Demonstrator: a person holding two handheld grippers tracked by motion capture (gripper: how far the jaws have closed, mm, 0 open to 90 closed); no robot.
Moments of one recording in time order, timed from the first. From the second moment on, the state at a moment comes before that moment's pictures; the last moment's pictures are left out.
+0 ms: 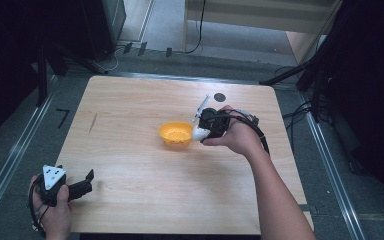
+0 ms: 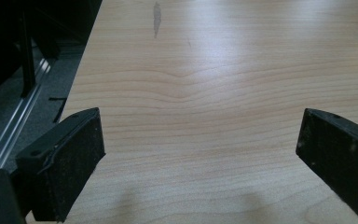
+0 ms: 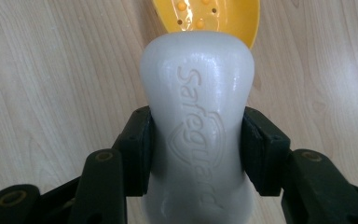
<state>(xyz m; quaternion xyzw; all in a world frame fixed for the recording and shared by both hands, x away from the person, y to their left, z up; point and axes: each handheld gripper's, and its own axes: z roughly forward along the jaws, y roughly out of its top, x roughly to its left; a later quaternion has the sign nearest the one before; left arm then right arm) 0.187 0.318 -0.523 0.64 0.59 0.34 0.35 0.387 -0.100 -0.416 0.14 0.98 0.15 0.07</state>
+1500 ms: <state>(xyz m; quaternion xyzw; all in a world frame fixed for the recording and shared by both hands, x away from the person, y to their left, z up) 0.186 0.317 -0.523 0.64 0.59 0.35 0.35 0.424 -0.047 -0.427 -0.01 0.98 0.16 0.10</state>
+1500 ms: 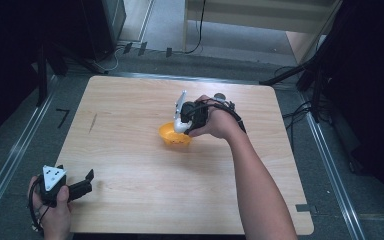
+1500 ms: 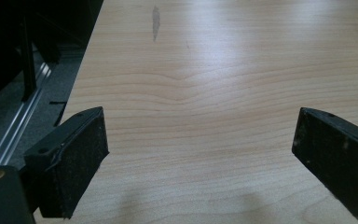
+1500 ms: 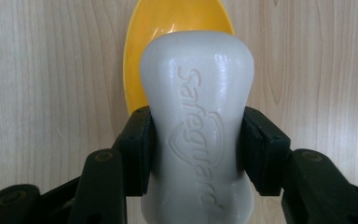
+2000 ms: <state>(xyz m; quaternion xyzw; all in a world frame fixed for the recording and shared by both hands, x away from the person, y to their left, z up) 0.185 0.317 -0.523 0.64 0.59 0.35 0.35 0.430 -0.026 -0.439 -0.02 0.99 0.15 0.08</state>
